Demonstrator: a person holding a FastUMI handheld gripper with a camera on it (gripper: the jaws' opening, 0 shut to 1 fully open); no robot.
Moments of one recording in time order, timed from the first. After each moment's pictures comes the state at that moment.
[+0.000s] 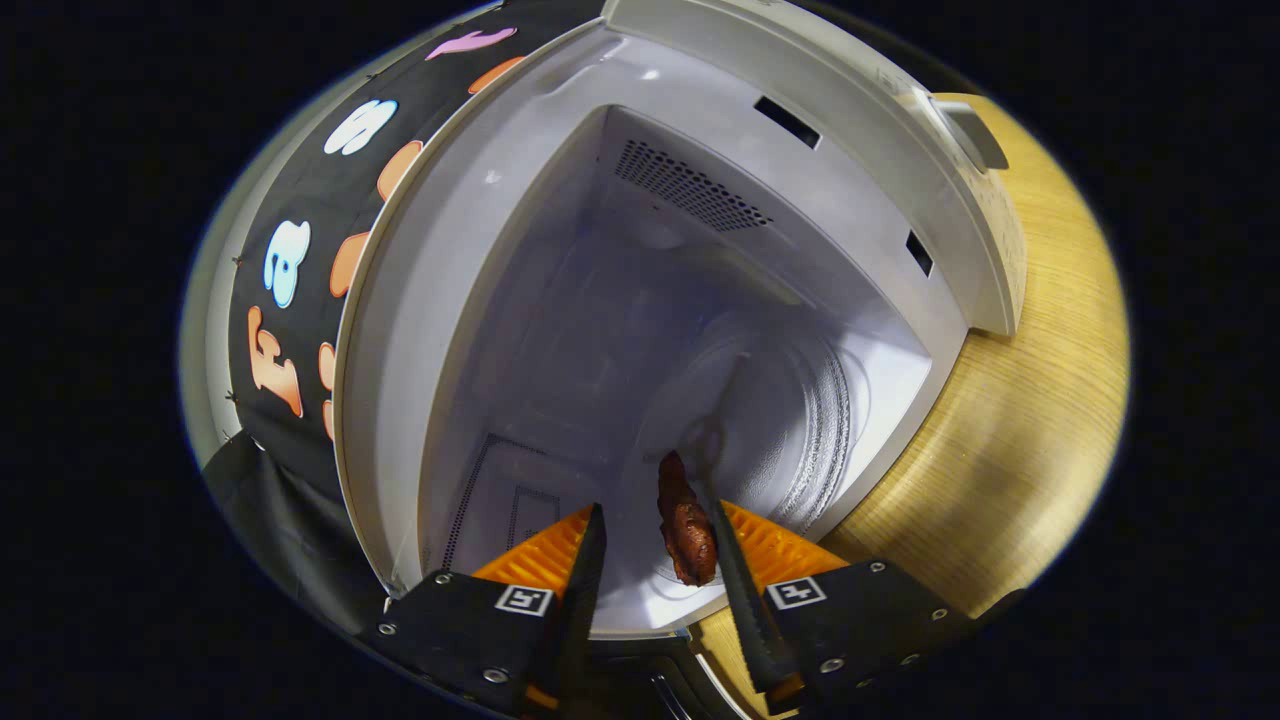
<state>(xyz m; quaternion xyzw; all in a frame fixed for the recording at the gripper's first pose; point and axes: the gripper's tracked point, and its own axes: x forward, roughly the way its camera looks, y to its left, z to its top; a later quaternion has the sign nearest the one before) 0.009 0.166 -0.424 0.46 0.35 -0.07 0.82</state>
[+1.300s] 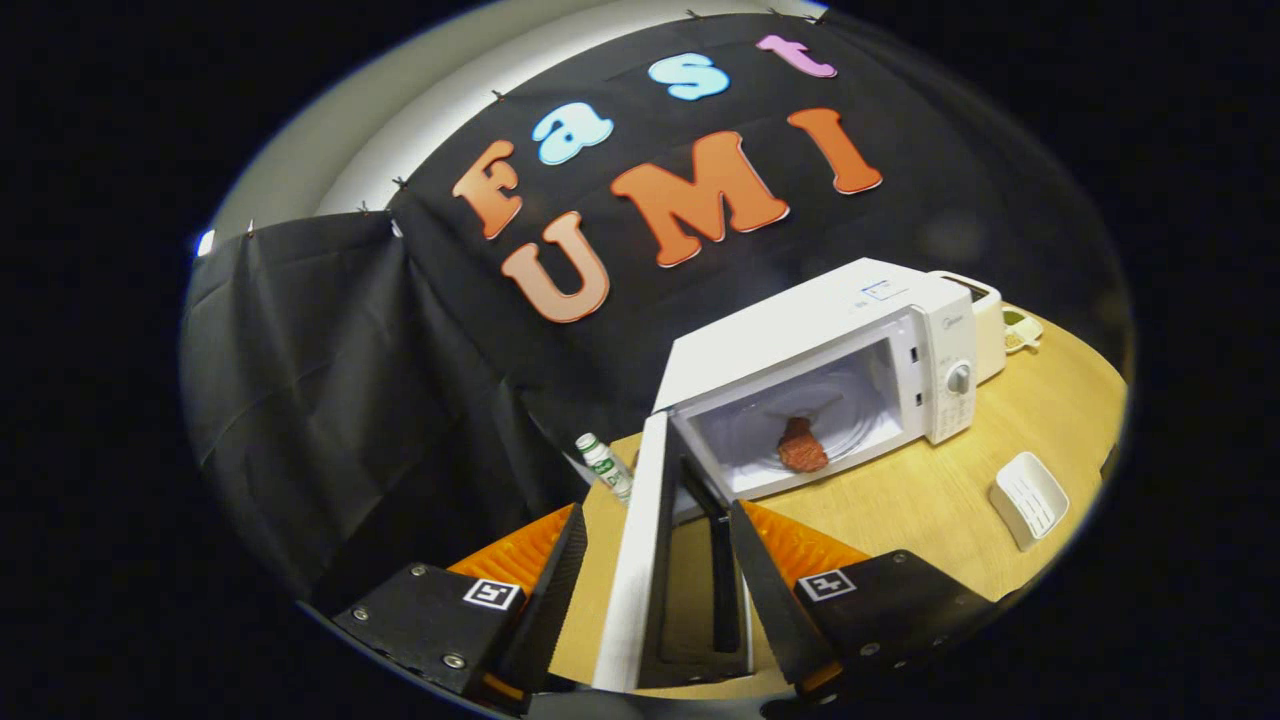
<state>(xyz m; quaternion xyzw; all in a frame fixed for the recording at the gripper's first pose) -0.198 0.281 -0.164 0.23 0.33 0.15 0.90</state>
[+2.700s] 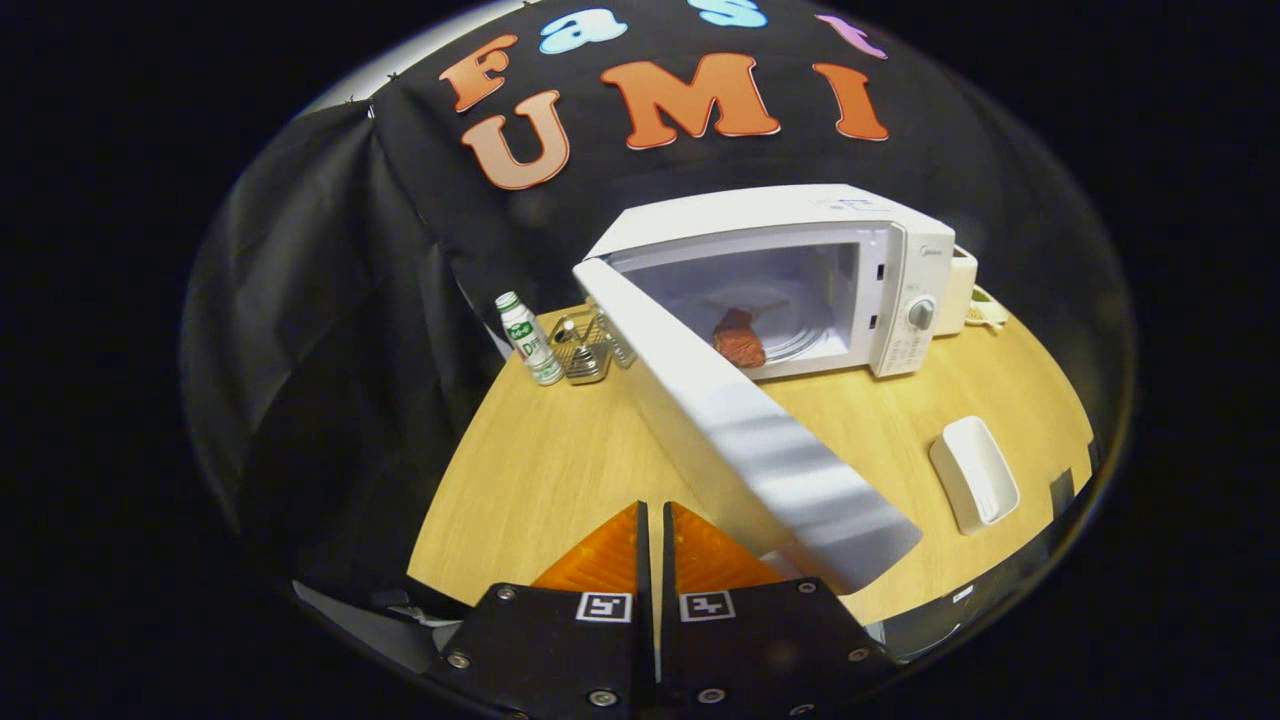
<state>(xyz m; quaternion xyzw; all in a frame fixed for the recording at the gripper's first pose) -0.232 0.203 -0.275 0.06 0.47 0.06 0.88</state>
